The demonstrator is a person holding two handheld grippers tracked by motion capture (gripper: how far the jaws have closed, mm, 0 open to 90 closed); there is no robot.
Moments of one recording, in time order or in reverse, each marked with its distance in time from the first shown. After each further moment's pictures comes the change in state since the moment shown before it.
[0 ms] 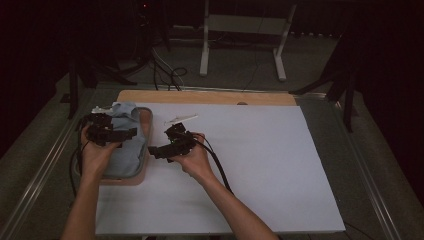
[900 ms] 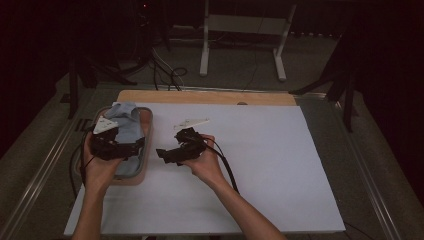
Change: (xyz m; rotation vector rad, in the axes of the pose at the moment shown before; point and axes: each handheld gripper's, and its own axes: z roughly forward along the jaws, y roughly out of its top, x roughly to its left) left arm -0.046 -0.029 -0.033 -0.171 -0.043 0.135; right arm -0.001 -0.013 -0.030 -0.043 -0.023 -0.043
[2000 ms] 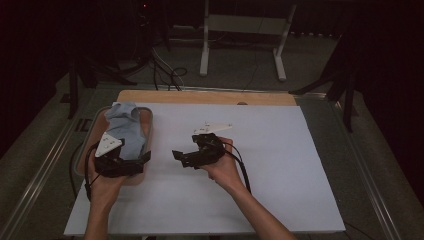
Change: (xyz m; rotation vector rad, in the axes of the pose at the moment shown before) left arm -0.026 -0.031 -0.012 -0.076 -0.051 0.037; right arm -0.014 -0.018 -0.048 -0.079 -0.017 -0.018
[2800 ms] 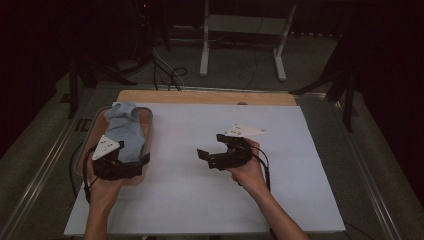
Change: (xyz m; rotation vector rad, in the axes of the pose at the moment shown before) left arm 0.001 -0.006 -0.004 -0.014 -0.023 -0.026; right arm -0.029 -0.019 -0.060 -0.090 -0.048 0.017
